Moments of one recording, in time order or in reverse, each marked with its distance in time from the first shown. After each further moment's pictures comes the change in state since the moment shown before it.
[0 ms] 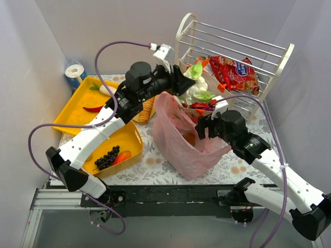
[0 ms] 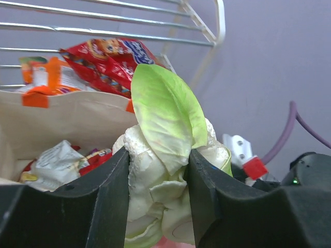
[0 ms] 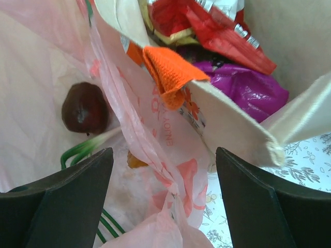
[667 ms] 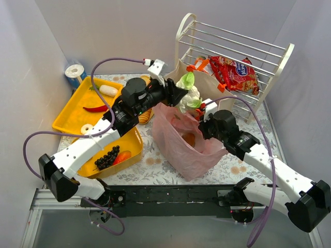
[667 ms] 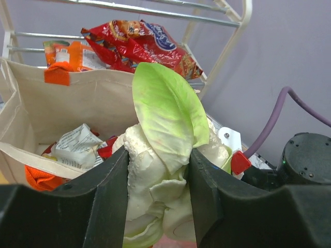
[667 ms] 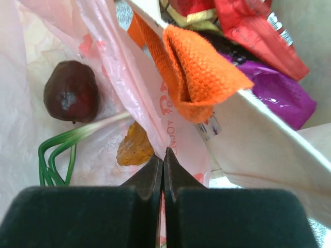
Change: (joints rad) left arm -0.036 -0.109 -0.274 0.148 -0.074 0.055; right arm -0.011 0.127 -0.072 0.105 -0.070 -0.116
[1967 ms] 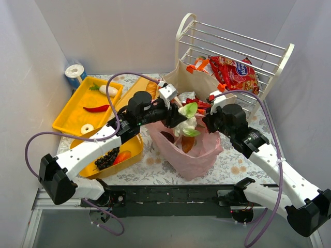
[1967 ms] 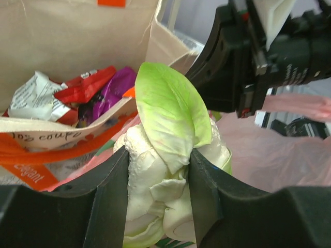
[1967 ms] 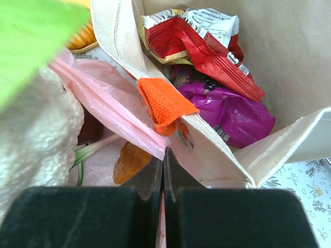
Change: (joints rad) left arm -0.010 -0.066 -0.237 0.008 0.242 0.156; right arm -0.062 -0.054 0.105 -0.057 -0.022 0.003
